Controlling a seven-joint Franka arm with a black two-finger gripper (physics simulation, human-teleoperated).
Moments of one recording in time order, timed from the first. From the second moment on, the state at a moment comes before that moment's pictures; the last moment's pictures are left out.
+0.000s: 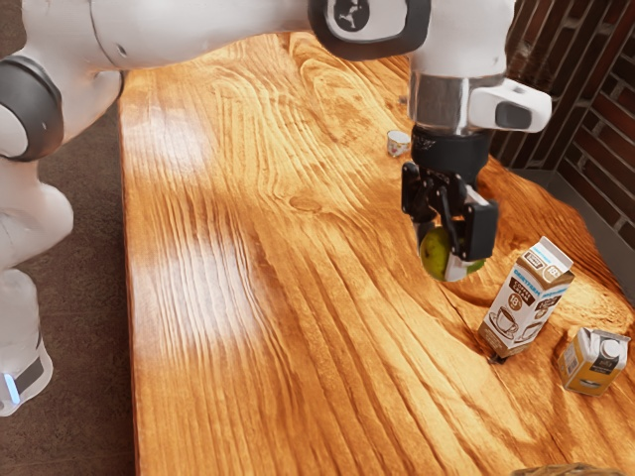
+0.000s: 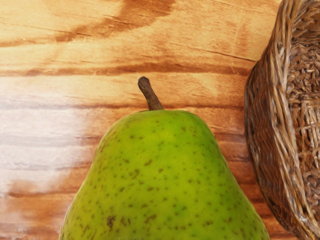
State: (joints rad) arm -0.97 0.19 0.34 -1.07 -0.20 1.51 -0.67
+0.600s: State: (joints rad) arm -0.89 0.44 0.05 -1.00 -0.40 1.86 -0.74
